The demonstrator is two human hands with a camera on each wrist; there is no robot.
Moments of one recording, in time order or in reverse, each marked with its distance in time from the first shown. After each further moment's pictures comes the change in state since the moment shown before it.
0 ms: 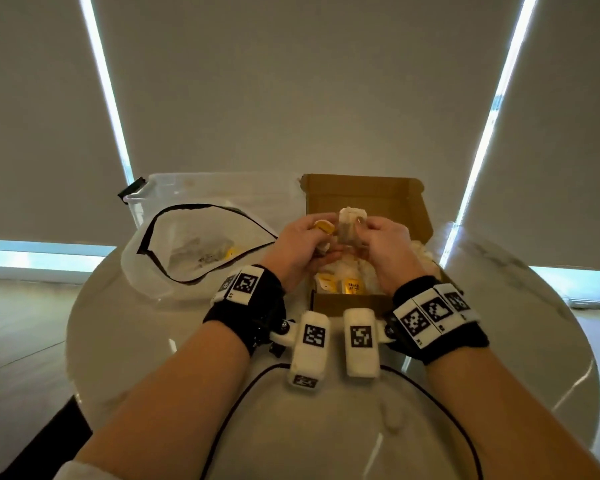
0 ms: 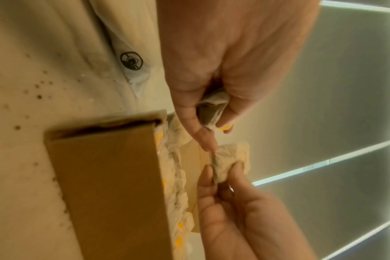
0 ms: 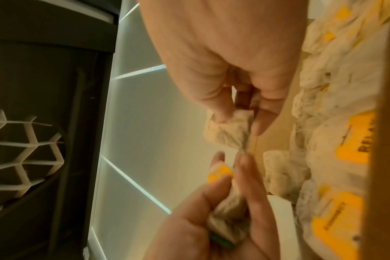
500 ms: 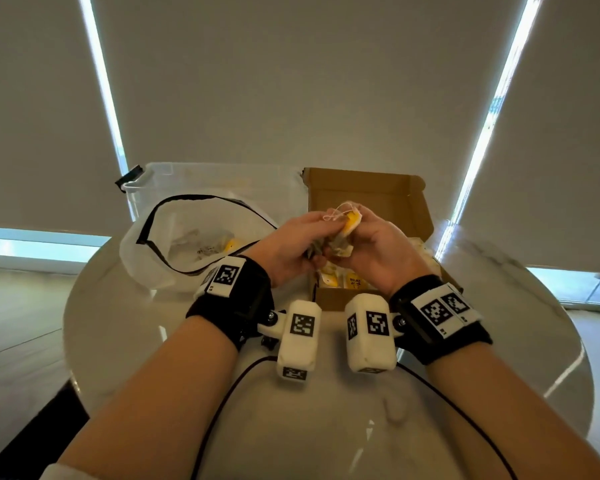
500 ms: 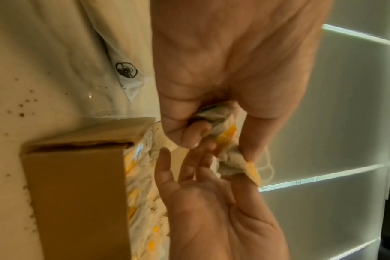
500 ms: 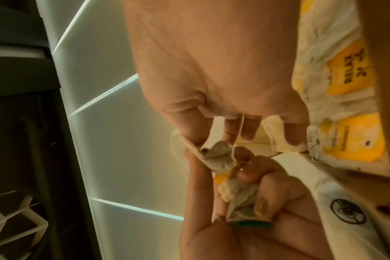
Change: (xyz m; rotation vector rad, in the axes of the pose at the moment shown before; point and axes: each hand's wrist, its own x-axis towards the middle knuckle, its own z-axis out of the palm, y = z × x) left_hand -0.006 0.002 -0.016 0.031 -0.176 -0.083; right_hand -0.012 -0.003 0.005 0.495 -0.410 0.128
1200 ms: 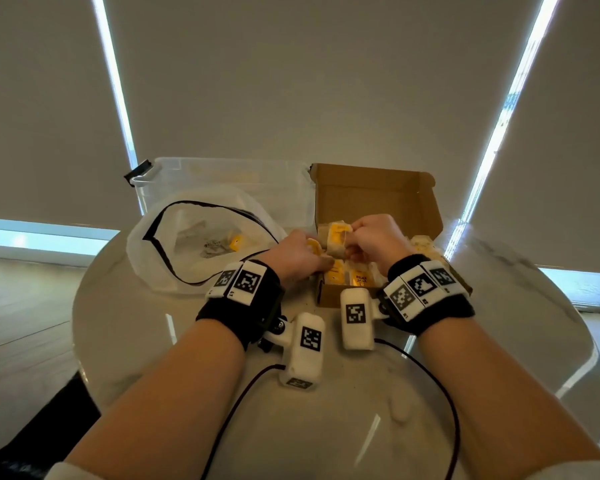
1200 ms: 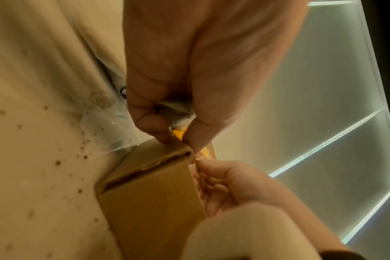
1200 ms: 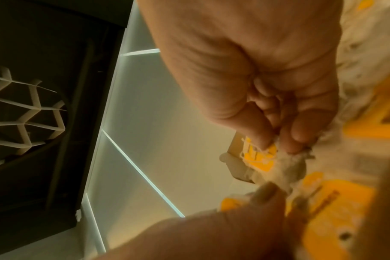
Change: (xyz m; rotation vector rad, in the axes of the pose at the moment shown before) left_hand 0.018 -0.027 -0.014 0.698 0.209 -0.105; right_hand 0.042 0.006 -0.016 -0.936 0.421 0.094
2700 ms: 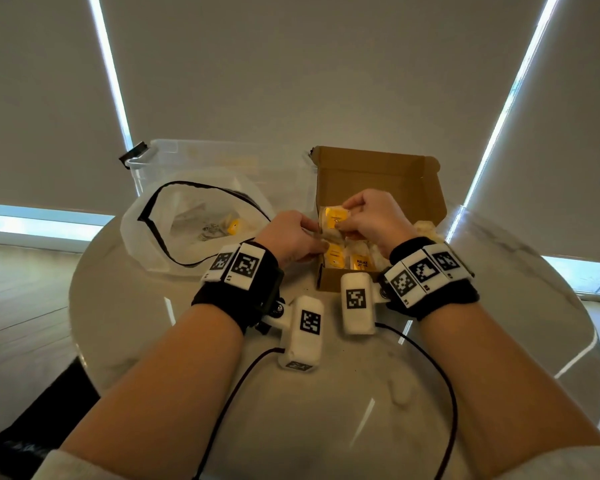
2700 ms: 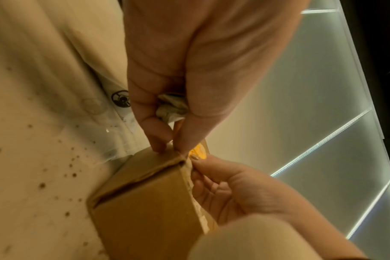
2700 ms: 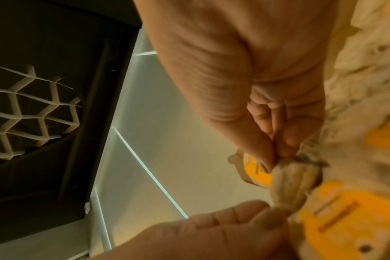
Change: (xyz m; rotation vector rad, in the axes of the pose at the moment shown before) left_hand -0.014 0.008 -0.005 -0.142 0.091 -0.014; right_hand -0.006 -0.005 -0.001 -0.093 -0.042 -0.185
